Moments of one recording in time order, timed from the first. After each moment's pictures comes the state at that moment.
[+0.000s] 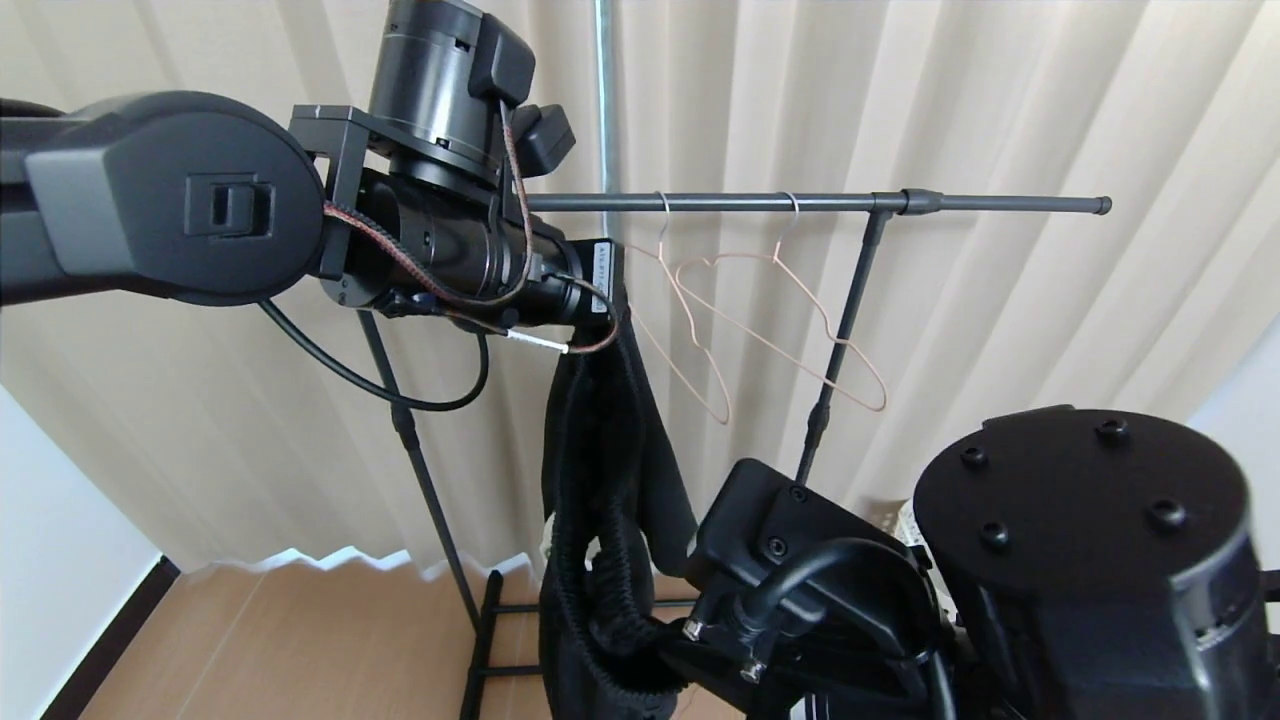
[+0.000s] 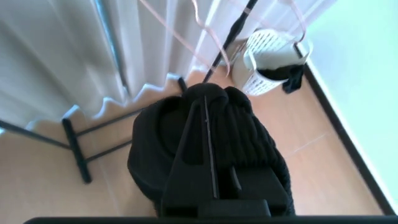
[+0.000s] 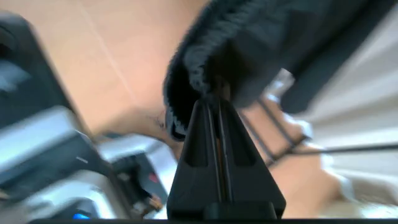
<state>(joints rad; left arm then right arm) -0.62 1.86 -1.71 0.35 0.08 -0.22 1.12 1.59 -0.95 -0.02 -0.20 -0.01</state>
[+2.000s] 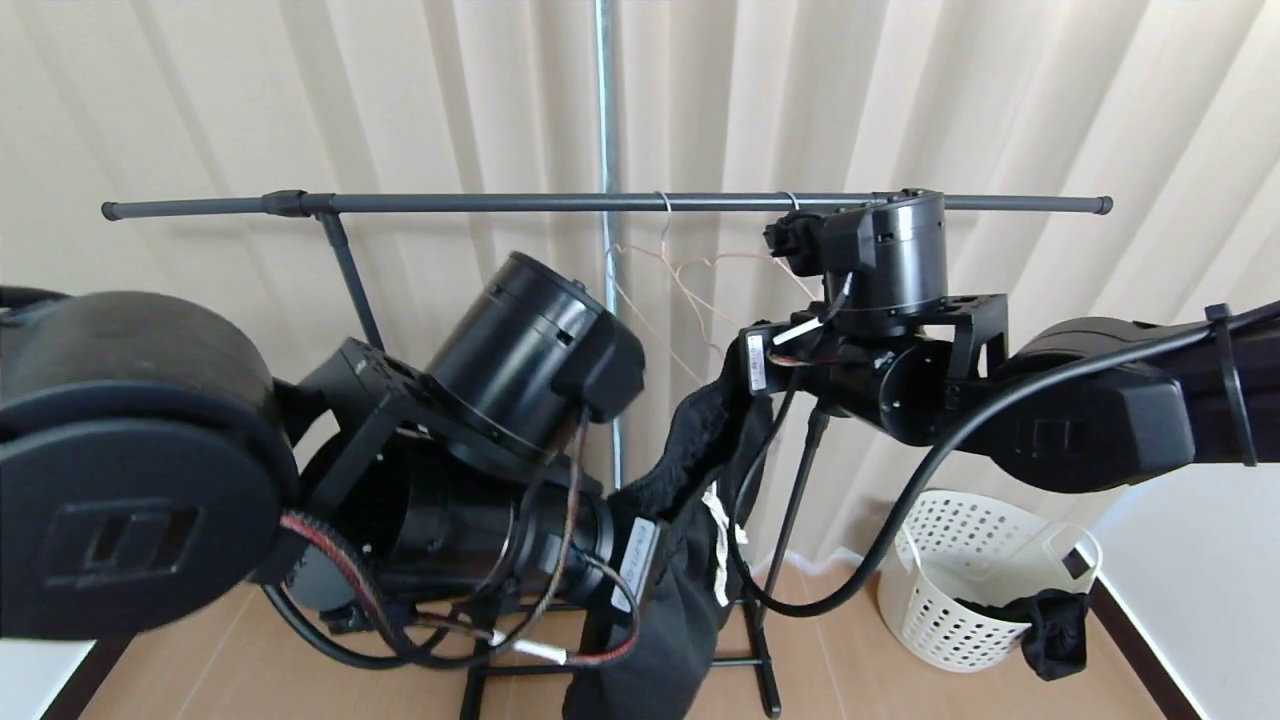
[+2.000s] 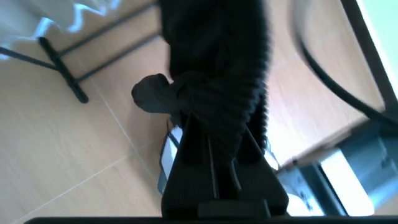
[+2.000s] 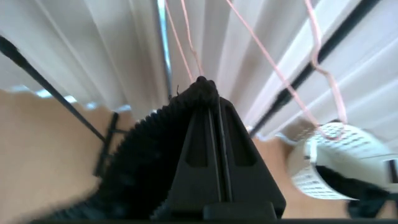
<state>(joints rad) -0.86 1.71 -1.29 0.43 0.15 -0.33 0.66 1.89 -1.32 -0.20 -0.51 0.14</state>
